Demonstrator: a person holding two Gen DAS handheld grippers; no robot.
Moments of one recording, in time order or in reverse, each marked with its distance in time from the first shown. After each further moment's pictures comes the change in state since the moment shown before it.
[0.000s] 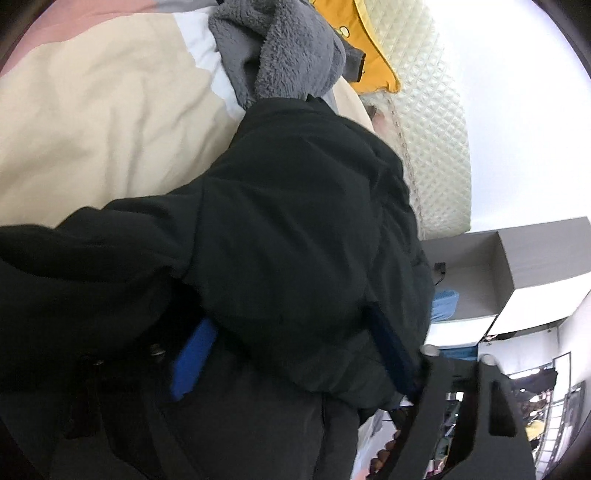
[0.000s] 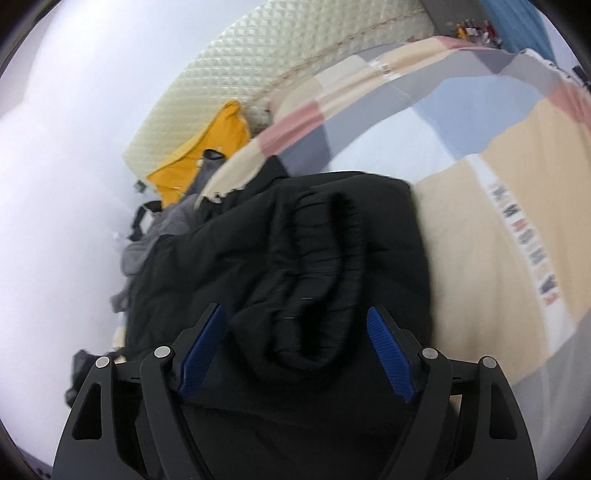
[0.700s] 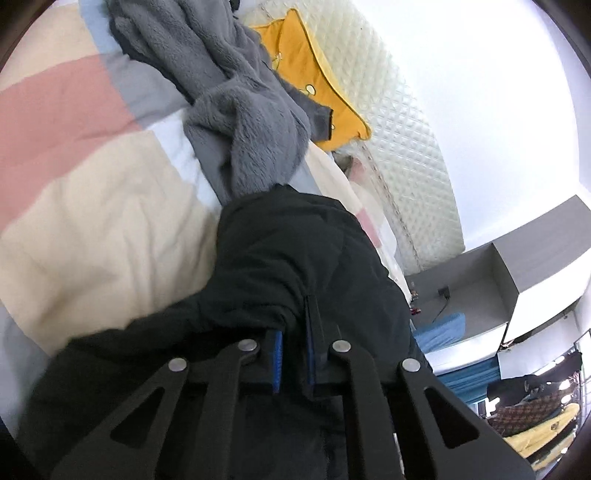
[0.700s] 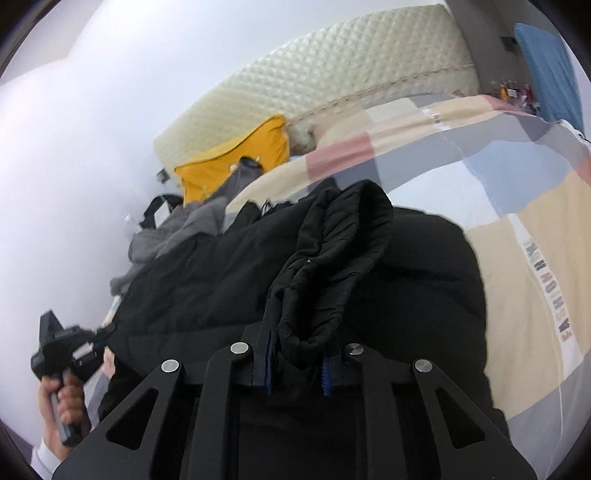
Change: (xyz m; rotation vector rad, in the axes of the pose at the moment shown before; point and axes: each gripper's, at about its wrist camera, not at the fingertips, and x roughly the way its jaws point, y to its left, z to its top) left arm -0.057 -0.018 0.025 0.133 -0.222 0.006; right arm 0.006 0.073 -0.022 -0.214 -0.092 -0.030
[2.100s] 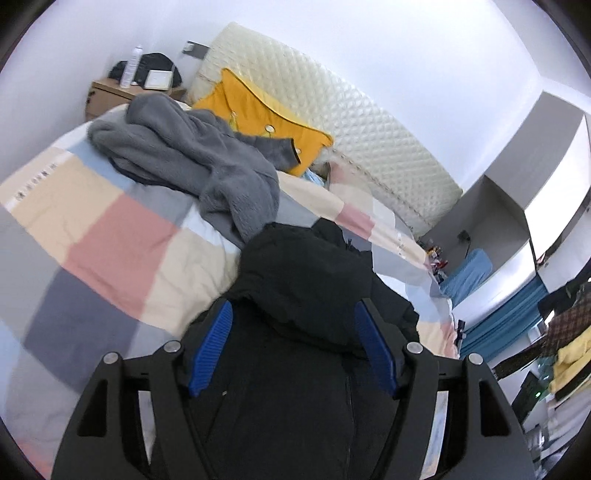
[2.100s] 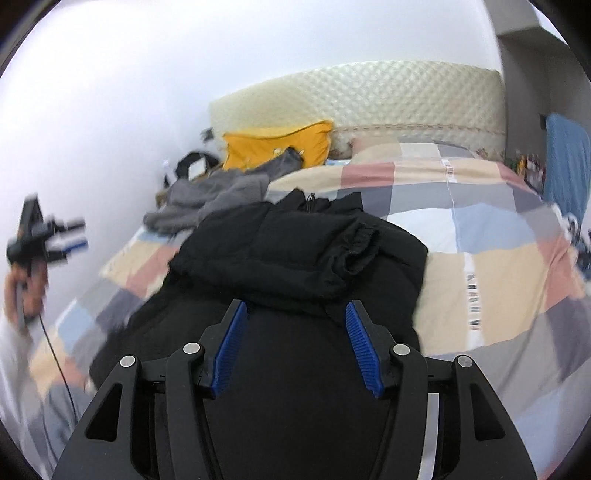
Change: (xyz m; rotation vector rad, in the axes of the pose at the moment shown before) left arm -0.209 -0.094 -0.014 0.378 -0.042 0.157; right arm -0.191 0.059 -0.029 -0.321 0.067 -0.006
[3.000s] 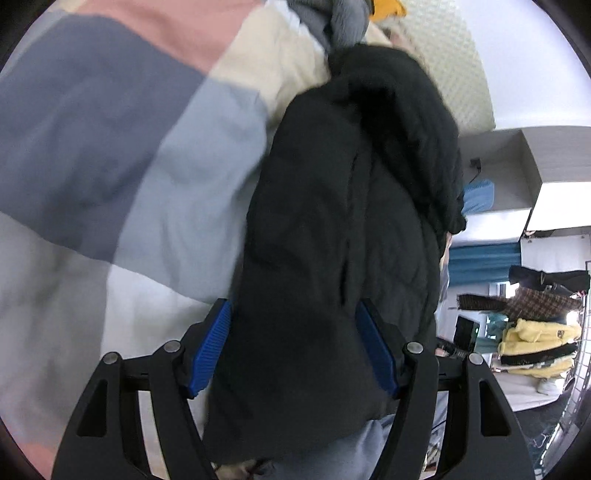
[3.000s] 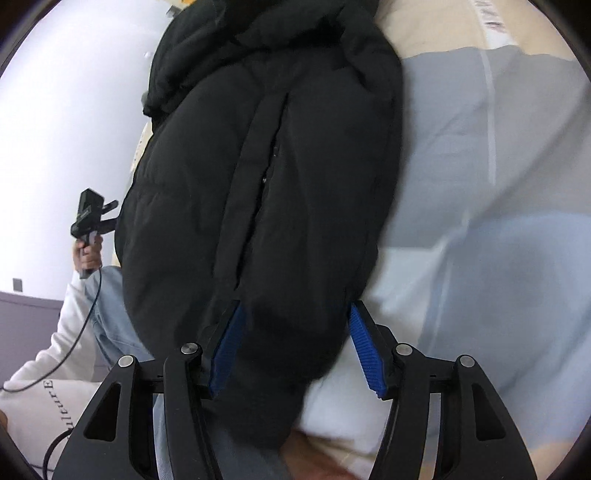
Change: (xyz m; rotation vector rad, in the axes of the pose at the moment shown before) left arm 0.110 0.161 -0.136 -0.242 0.631 -0.133; right arm 0.088 -0.123 -0.162 0.317 0.718 0.362
